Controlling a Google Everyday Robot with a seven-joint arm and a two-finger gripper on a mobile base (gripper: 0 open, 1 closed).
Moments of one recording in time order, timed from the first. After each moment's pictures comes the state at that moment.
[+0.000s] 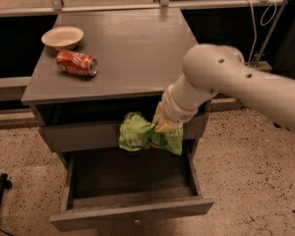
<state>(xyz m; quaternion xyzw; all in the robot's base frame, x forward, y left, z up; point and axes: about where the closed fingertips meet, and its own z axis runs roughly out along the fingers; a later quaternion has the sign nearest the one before) 0.550 -0.037 0.747 -0.77 0.60 0.05 0.22</state>
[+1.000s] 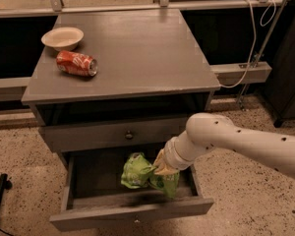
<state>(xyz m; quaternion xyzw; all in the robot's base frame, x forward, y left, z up) 0.501 -0.040 0.580 -0.73 0.63 0.14 0.22</state>
